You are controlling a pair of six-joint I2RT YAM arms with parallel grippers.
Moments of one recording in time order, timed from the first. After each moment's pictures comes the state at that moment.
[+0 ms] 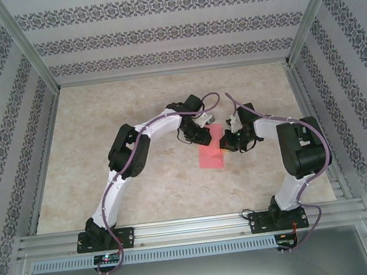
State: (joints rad) left arm -0.65 2.40 1.94 -0.80 0.56 -0.14; right arm 0.15 1.75 0.87 -0.41 -0.61 0.37
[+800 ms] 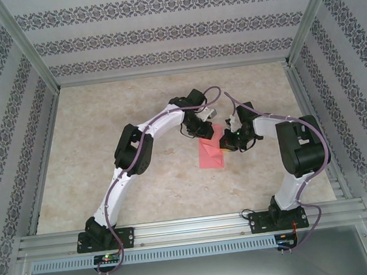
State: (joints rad) left arm -0.63 2.51 2.15 -0.89 0.52 -0.15; right arm 0.15 1.77 0.90 -0.44 -0.61 0.36
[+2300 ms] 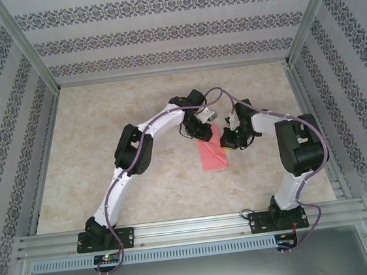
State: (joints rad) left arm -0.63 2.52 2.17 -0.95 0.51 -0.04; right arm 0.17 1.79 0.97 -0.53 -0.52 0.34
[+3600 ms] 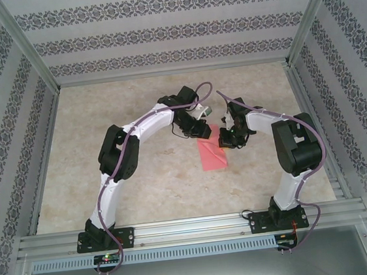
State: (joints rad) left arm -0.63 2.27 1.90 -0.83 0.67 -0.22; right arm 0.23 1.80 1.03 -0.61 -0.40 0.34
